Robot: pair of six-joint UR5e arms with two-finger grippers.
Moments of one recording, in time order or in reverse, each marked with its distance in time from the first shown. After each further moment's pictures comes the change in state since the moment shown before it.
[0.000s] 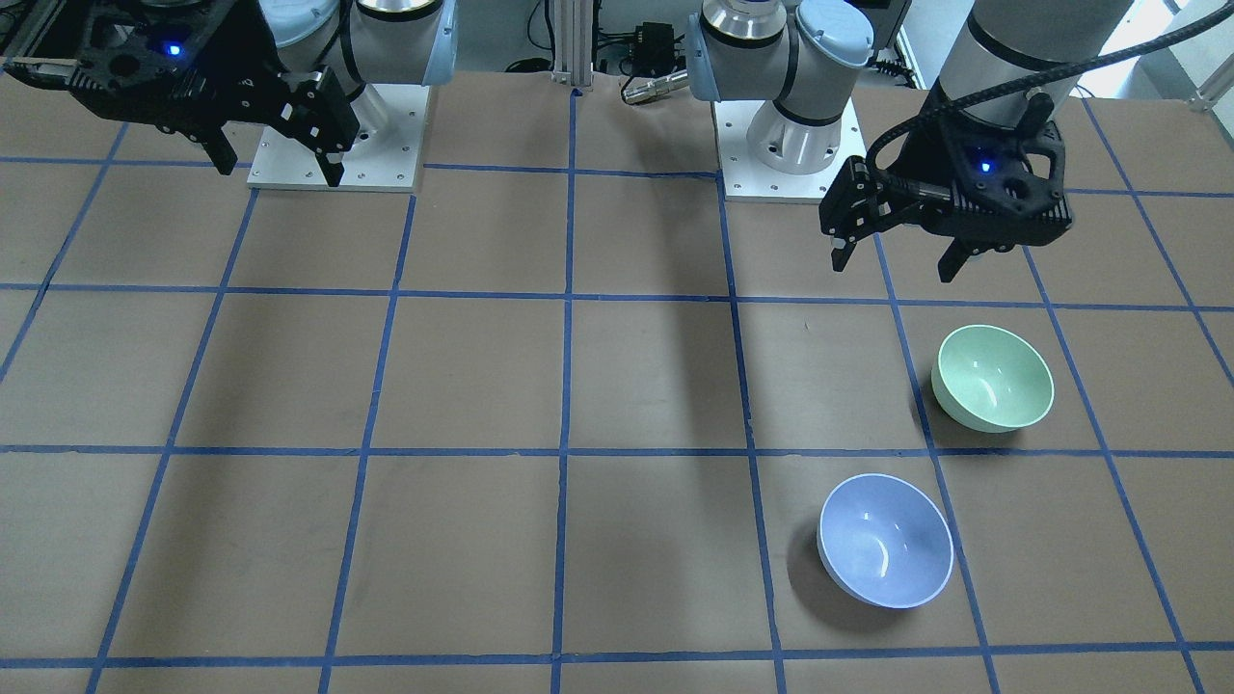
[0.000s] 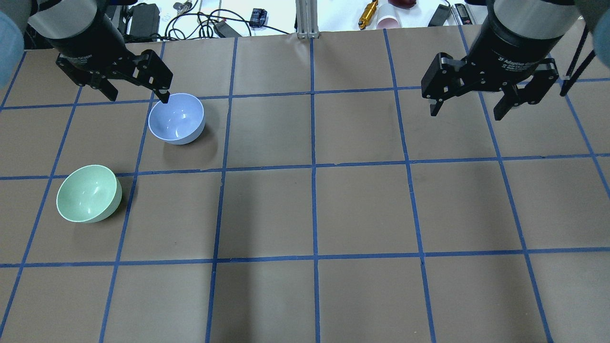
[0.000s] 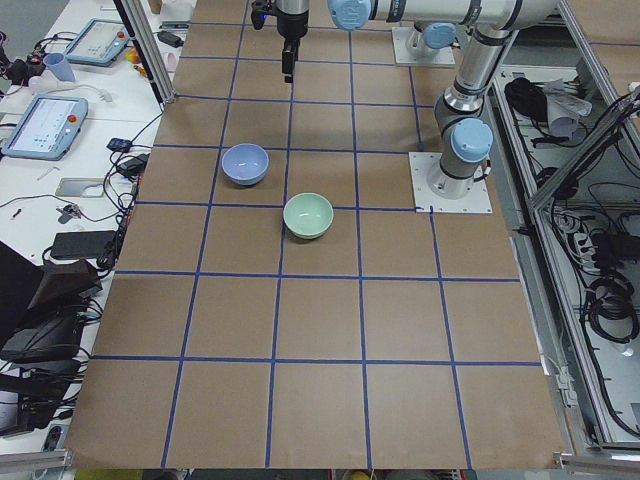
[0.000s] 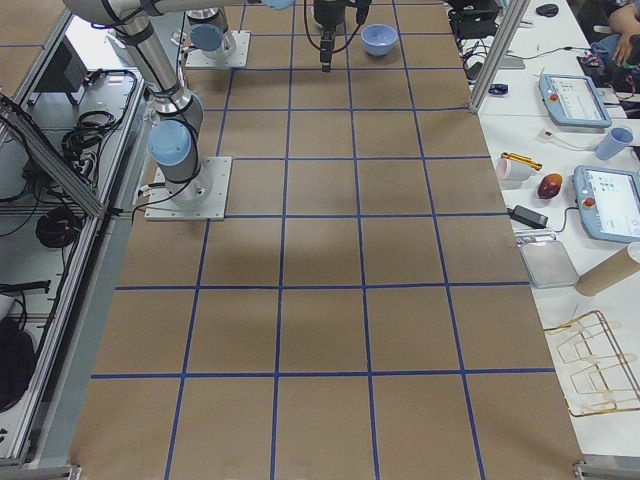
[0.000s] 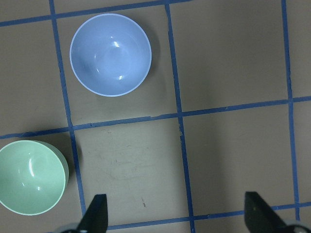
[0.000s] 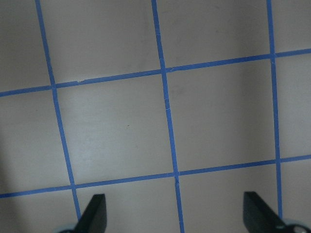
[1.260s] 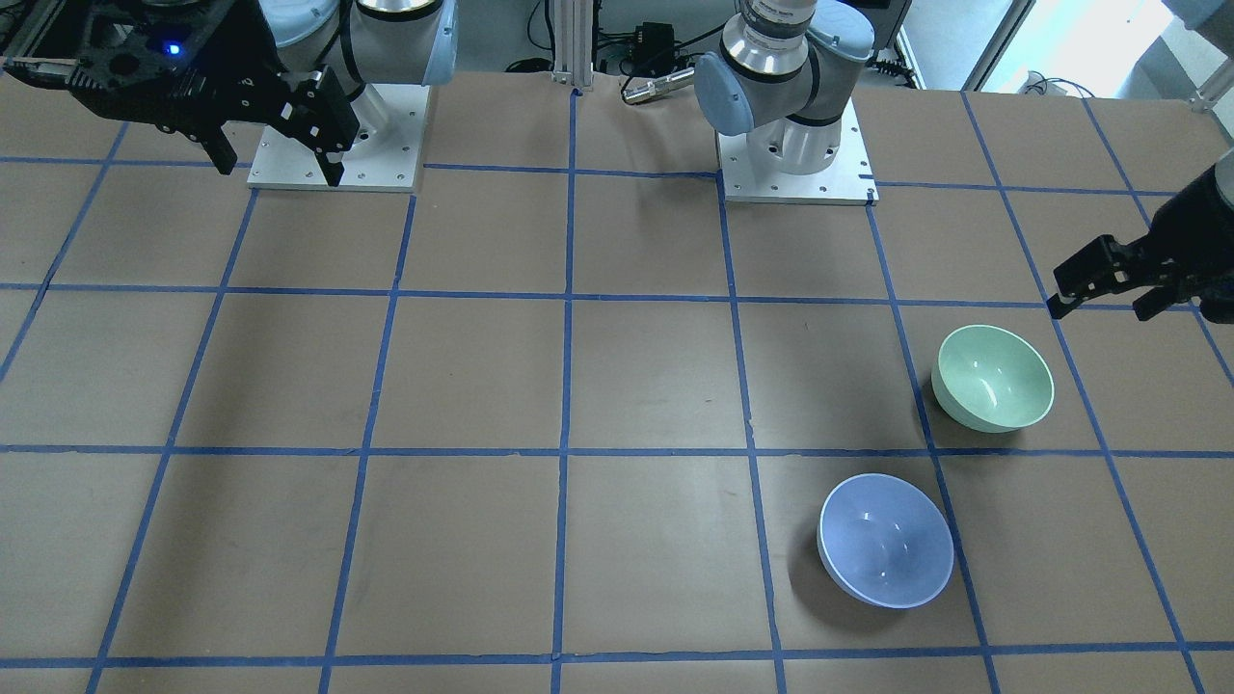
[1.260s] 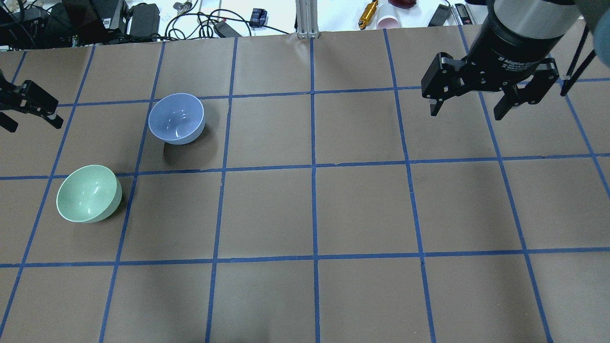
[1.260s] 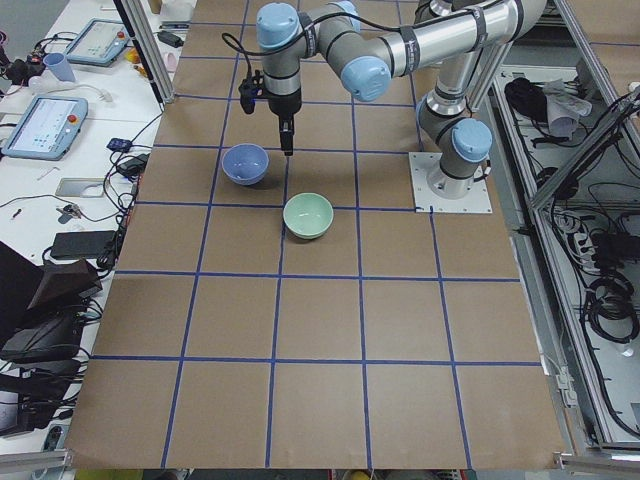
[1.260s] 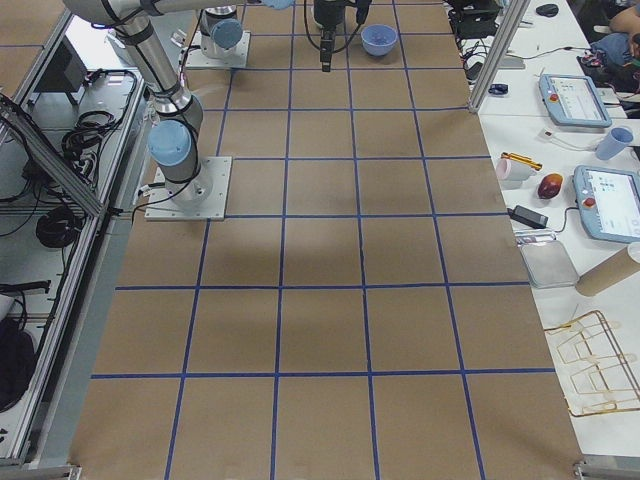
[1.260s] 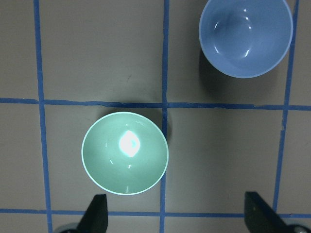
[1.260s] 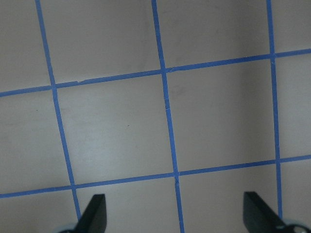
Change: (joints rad) left arm 0.459 -0.109 -0.049 0.036 0.001 0.348; right arm 0.000 0.000 0.000 0.000 0.000 0.000
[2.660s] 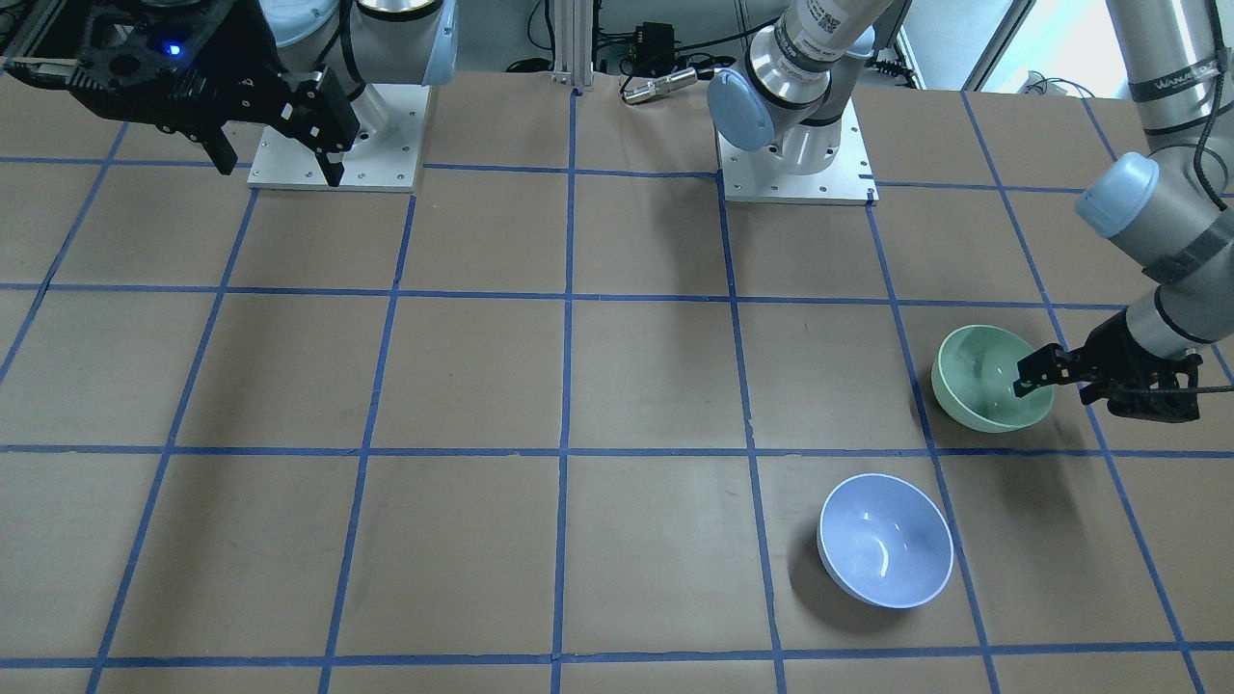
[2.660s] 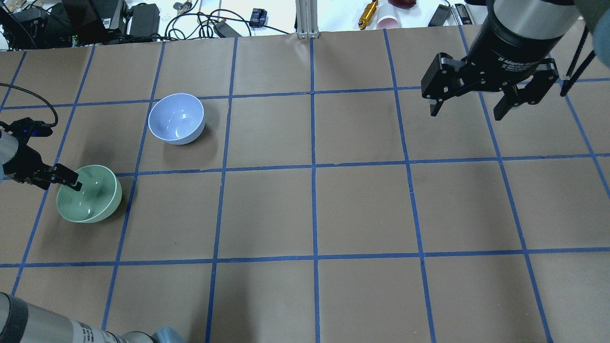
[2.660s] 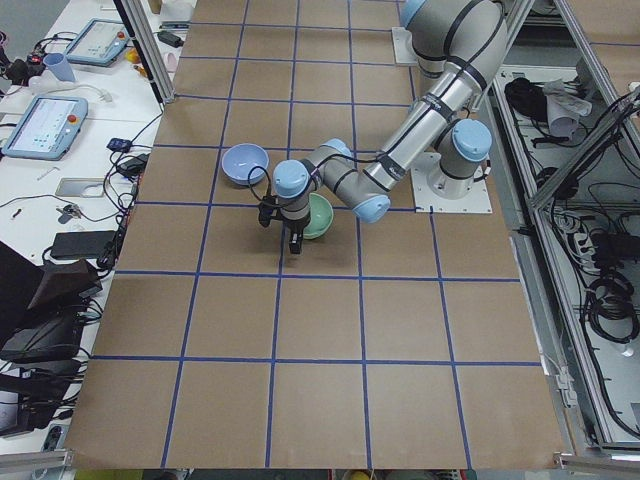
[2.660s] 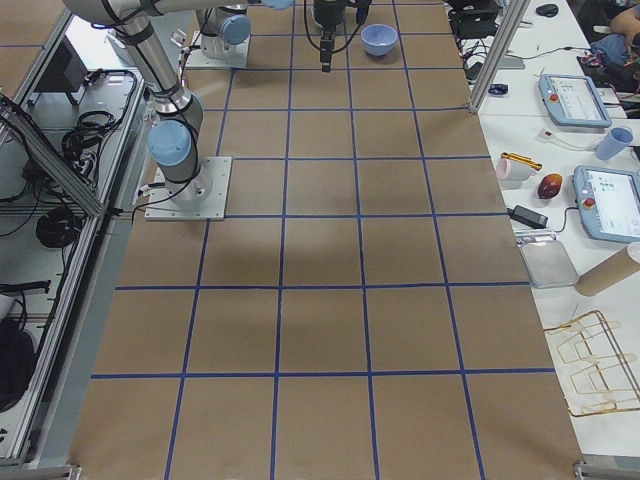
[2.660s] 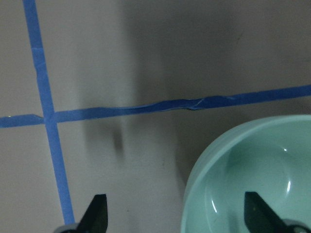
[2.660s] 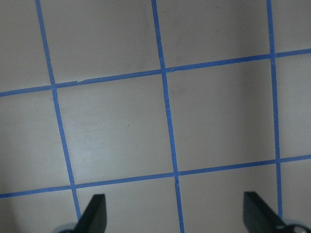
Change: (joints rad) left arm 0.183 -0.236 -0.320 0.544 -0.006 0.279; right arm 0.000 0.000 0.001 0.000 0.000 0.000
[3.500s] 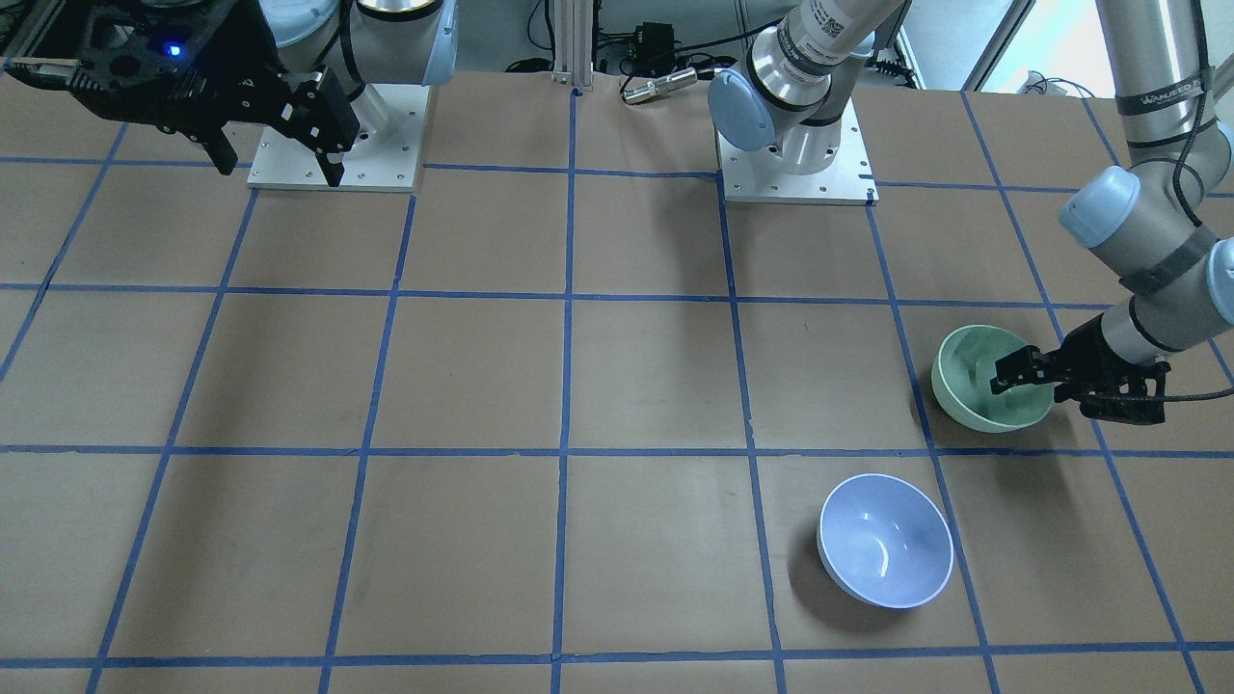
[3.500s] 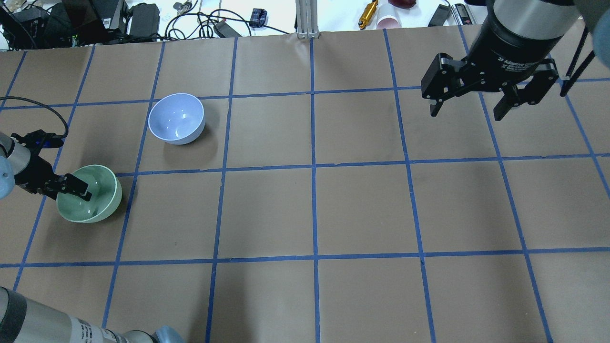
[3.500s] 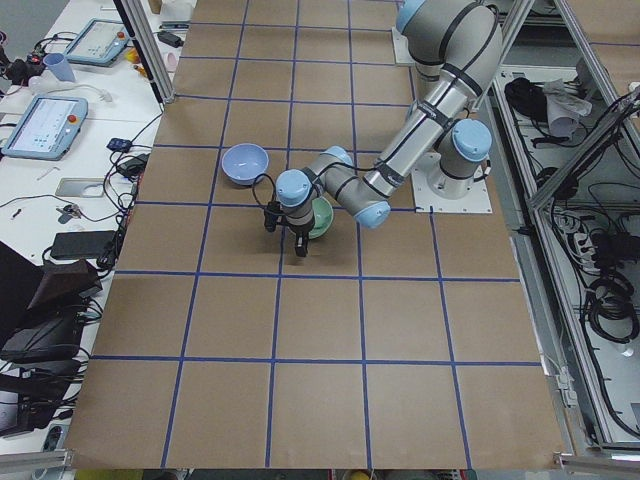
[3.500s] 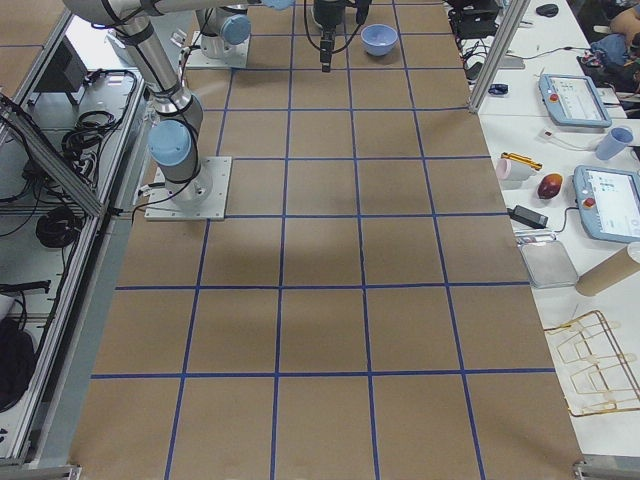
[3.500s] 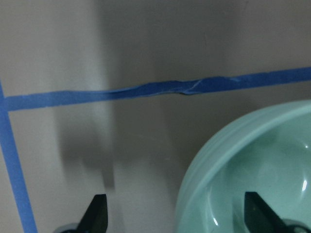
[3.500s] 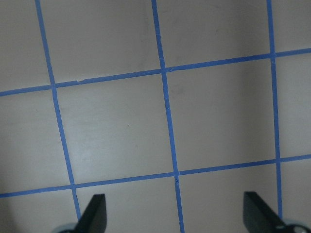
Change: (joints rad) left arm 0.005 -0.022 -0.039 0.004 0.003 0.002; right arm 0.000 0.000 0.000 0.001 0.000 0.000
